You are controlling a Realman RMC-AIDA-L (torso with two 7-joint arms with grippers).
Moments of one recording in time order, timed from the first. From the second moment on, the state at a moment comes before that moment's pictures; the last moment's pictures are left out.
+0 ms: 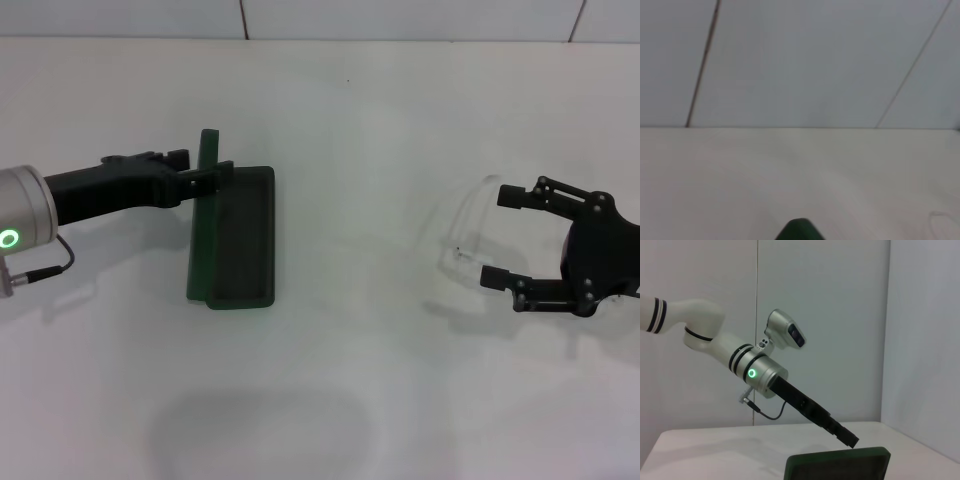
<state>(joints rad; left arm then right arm) -0.29 -2.09 1.16 1.03 1.78 1.11 -1.96 0.47 1.89 -1.29 -0.29 -1.21 -1.63 0.73</state>
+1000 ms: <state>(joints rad) -0.31 -2.09 1.23 1.08 1.97 1.04 -2.12 0.47 1.90 -1.29 -0.29 -1.21 -1.61 0.73</state>
